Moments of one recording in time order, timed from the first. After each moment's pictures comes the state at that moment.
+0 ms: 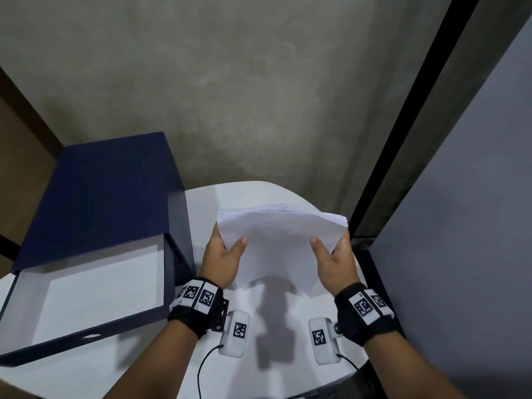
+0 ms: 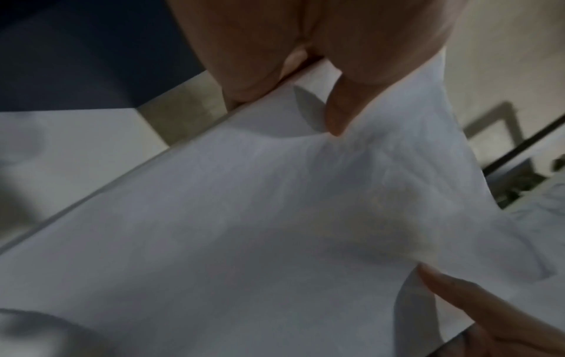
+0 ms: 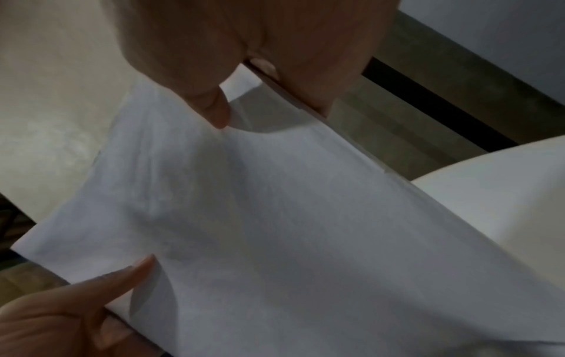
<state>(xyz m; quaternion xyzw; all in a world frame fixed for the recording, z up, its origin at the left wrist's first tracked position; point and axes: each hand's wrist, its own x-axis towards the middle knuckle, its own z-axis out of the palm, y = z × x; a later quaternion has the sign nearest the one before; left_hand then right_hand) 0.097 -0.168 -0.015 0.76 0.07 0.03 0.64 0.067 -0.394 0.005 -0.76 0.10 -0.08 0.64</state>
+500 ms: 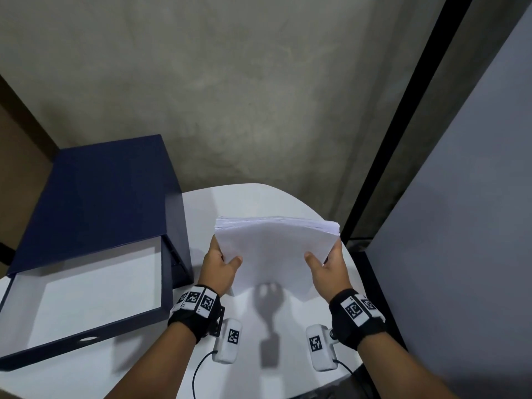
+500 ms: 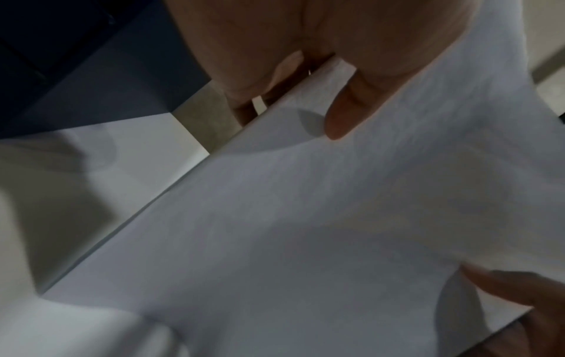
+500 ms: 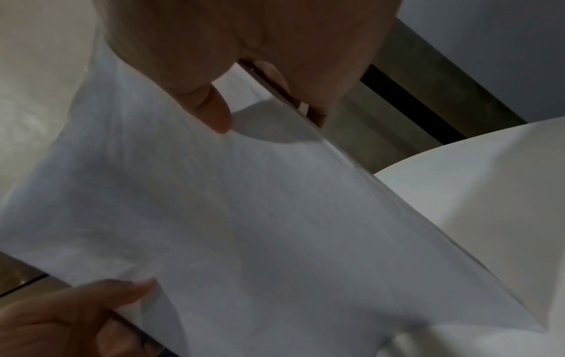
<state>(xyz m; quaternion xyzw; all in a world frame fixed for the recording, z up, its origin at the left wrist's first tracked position) 0.089 -0.166 -0.030 0.78 0.10 -0.02 0.62 0.061 -0.395 -0.012 -0.77 0.11 -0.06 0.62</state>
